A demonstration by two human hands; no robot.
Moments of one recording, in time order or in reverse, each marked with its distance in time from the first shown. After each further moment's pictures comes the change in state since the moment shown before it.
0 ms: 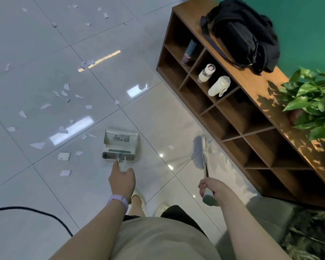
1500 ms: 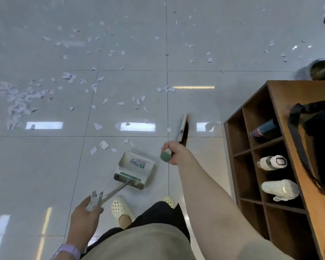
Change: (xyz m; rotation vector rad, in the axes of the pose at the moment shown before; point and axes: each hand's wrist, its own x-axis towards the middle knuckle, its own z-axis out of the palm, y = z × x) left_hand -0.025 0.036 0.047 -0.125 0.531 -0.177; right_hand -0.013 -0.295 0.283 -0.707 -0.573 -0.200
